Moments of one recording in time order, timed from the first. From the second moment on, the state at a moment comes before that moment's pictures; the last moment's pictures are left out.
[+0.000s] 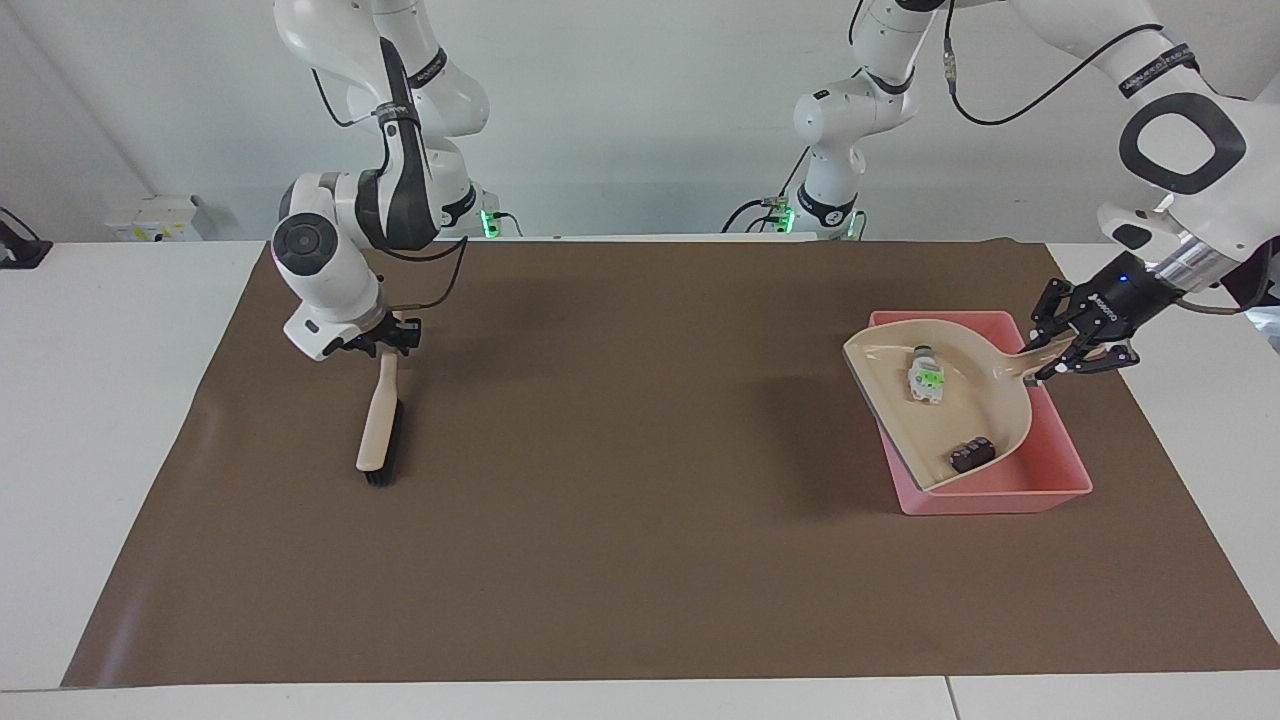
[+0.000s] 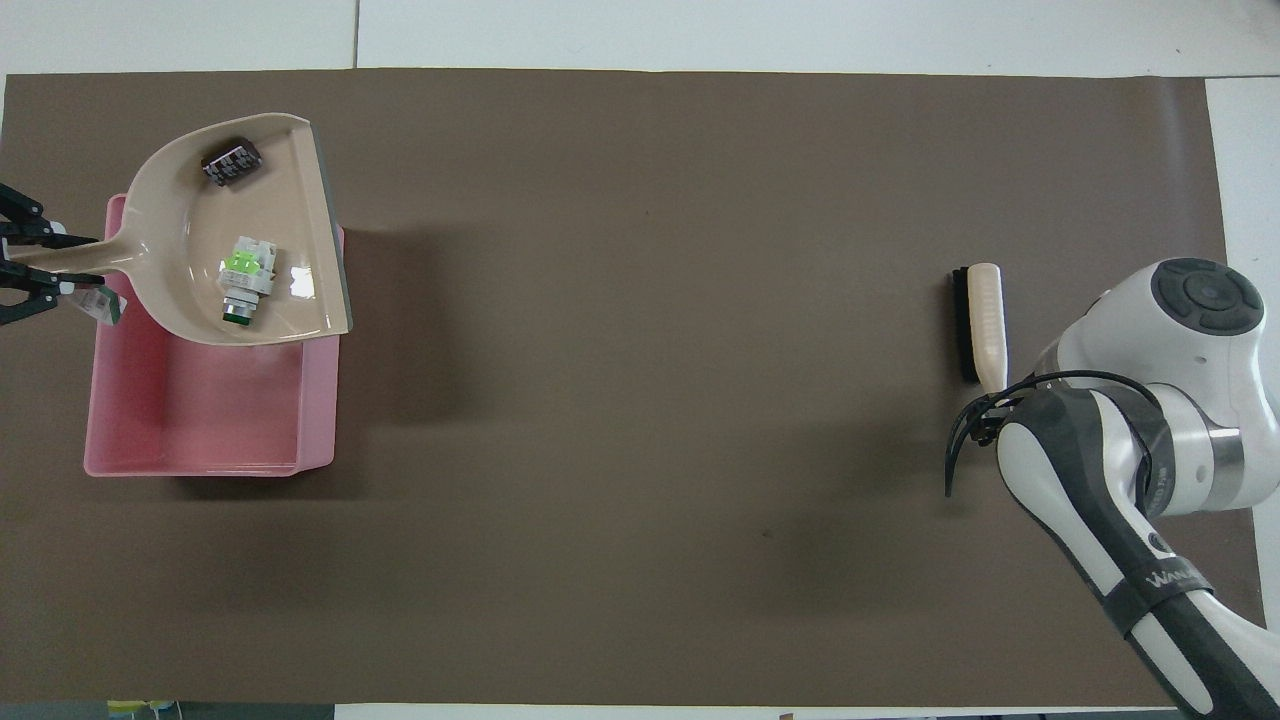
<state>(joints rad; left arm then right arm) 0.33 0.15 -0.08 -1.66 -0.40 1.80 1.78 -0.06 0.01 0.06 -2.23 -0.09 1.97 -0.01</state>
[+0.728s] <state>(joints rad) 0.42 0.17 -0.10 -1.59 -0.04 1.73 1.93 -0.06 -0.12 0.07 -1.93 -0.09 1.91 -0.01</state>
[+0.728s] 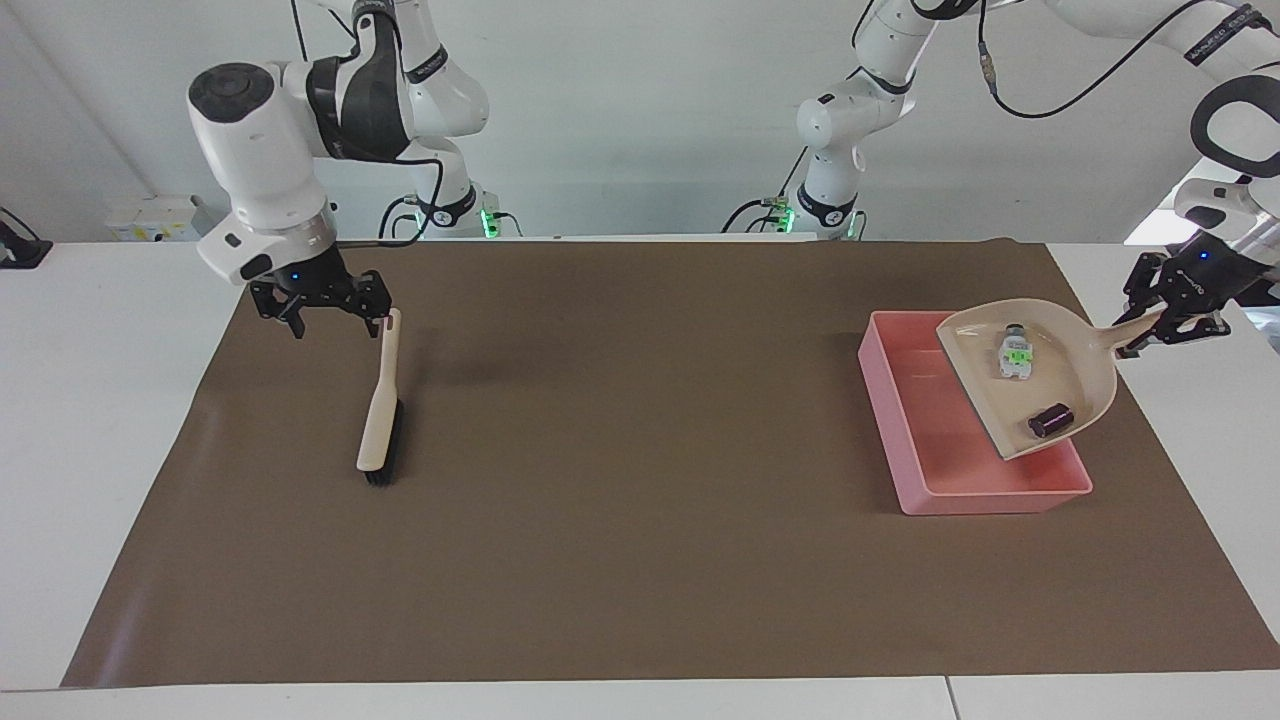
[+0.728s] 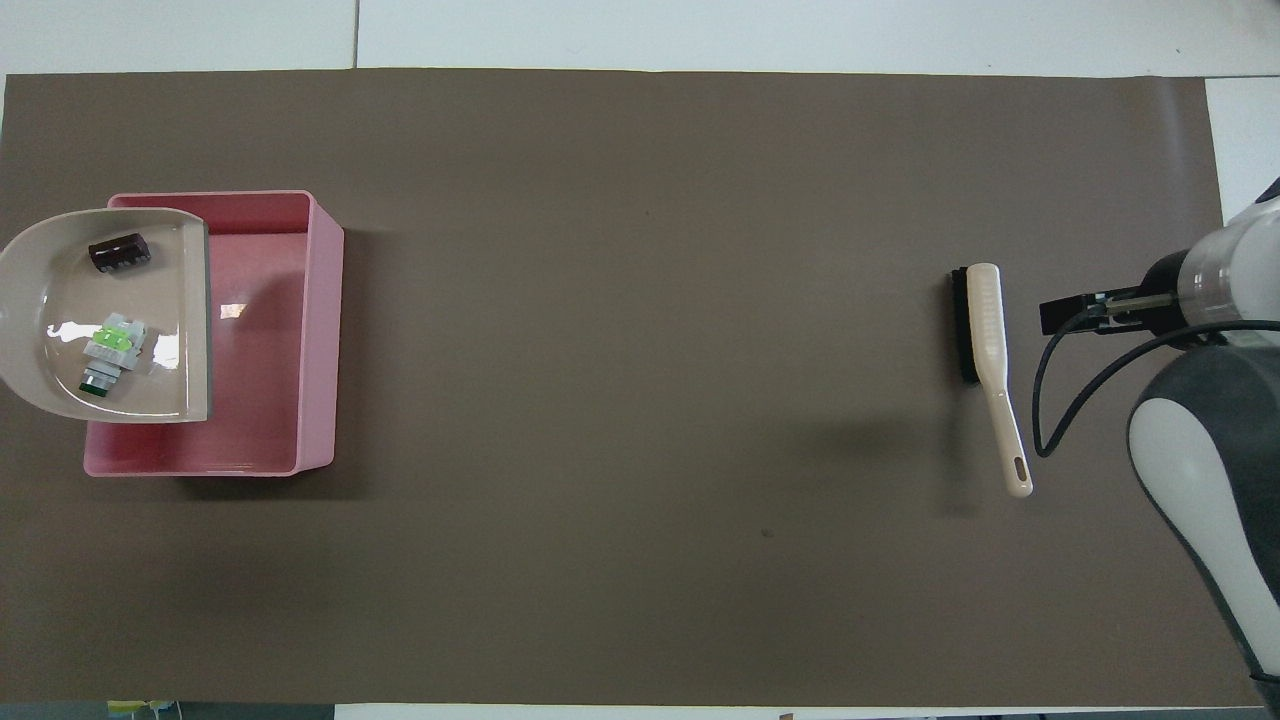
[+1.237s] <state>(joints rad) 0.31 0.16 -0.10 -1.59 0.17 1.73 1.90 -0.06 -0.13 0.04 -1.68 -0.06 1.56 0.10</state>
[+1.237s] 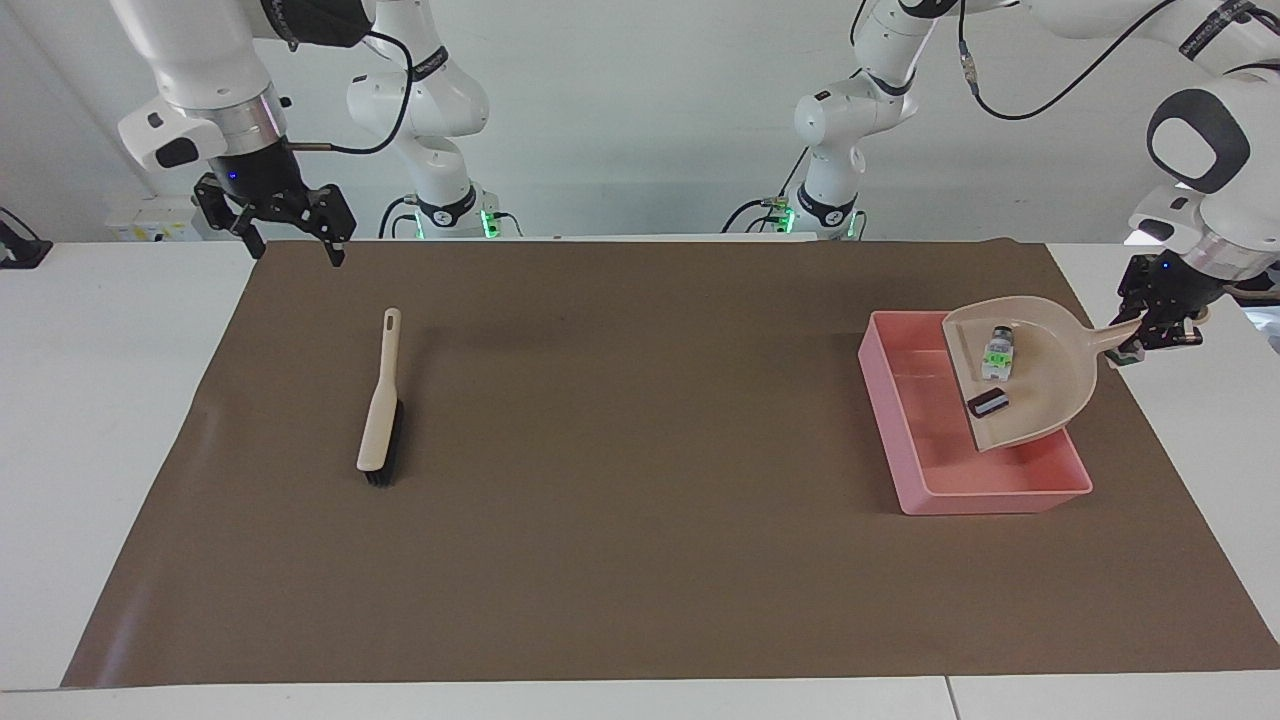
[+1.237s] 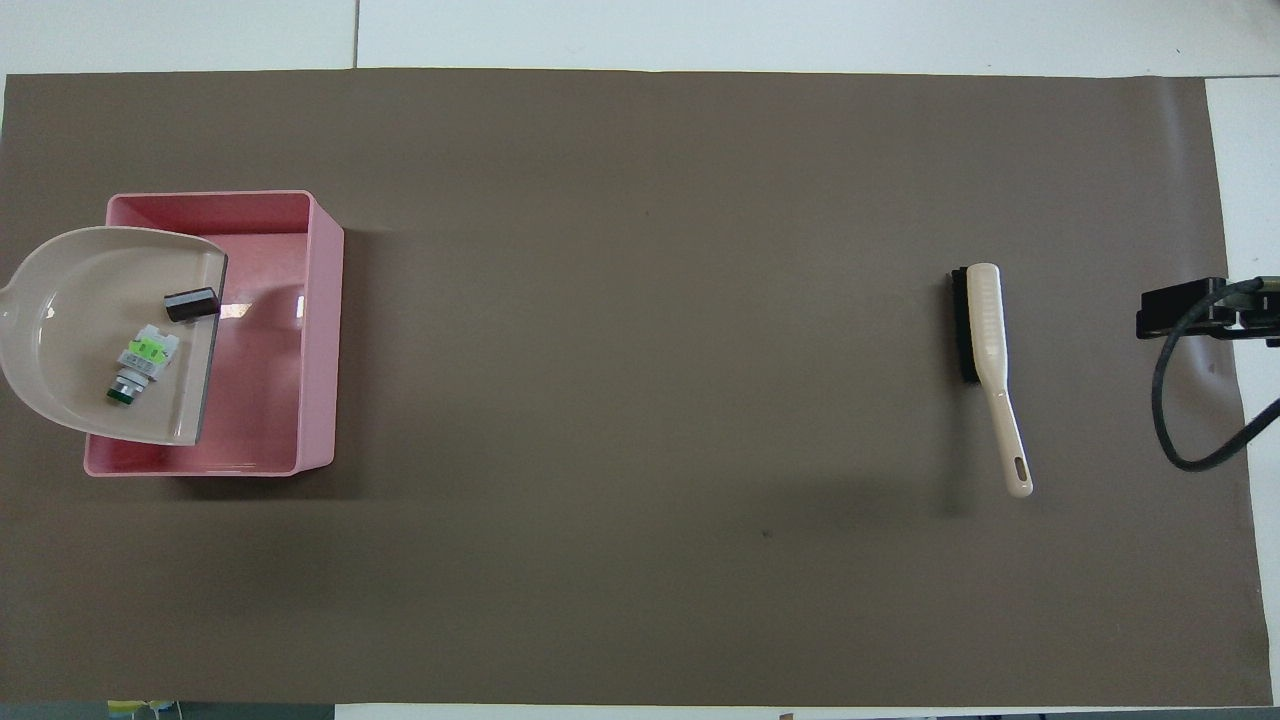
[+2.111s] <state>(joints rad) 0.23 0.08 -0.12 -1.59 0.28 1.71 1.83 0.01 -0.08 -0.06 -1.61 -0.06 1.52 0.10</state>
